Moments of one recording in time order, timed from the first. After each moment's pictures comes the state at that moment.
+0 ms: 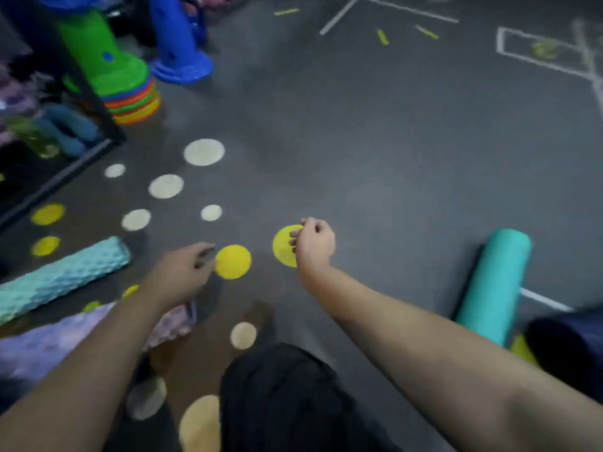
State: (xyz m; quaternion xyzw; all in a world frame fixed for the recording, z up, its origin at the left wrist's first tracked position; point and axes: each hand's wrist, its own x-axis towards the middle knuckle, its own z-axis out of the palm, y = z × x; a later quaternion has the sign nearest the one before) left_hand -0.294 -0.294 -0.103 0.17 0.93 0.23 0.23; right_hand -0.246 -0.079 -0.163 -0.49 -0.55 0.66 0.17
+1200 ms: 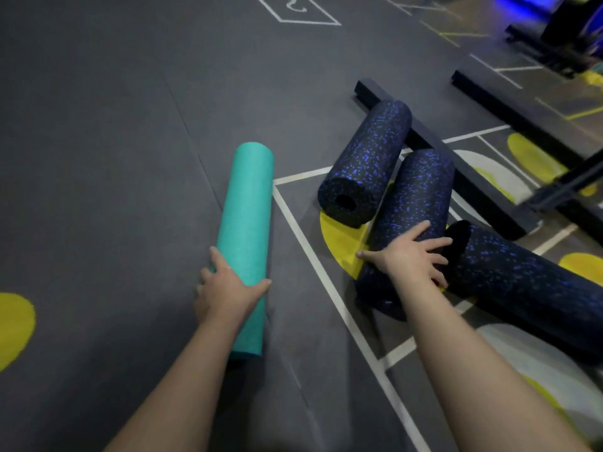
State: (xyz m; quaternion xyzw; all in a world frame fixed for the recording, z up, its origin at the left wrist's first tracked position) left_hand -0.038 0.065 -0.305 0.39 0.84 0.16 0.33; right_hand 0.215 0.168 -0.255 -0.90 -0.41 0.12 -0.05
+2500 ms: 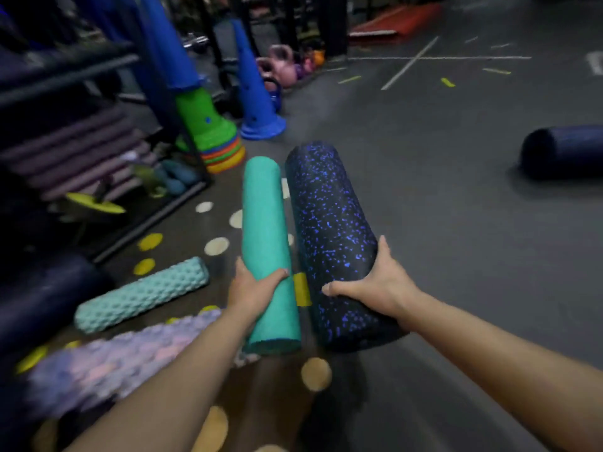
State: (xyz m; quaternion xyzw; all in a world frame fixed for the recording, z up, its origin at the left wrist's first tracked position) left_hand -0.316 -0.303 -0.222 -0.07 0.84 0.53 0.10; right_hand -0.202 -0.096 -0.176 -0.30 -0.85 0.44 -0.06
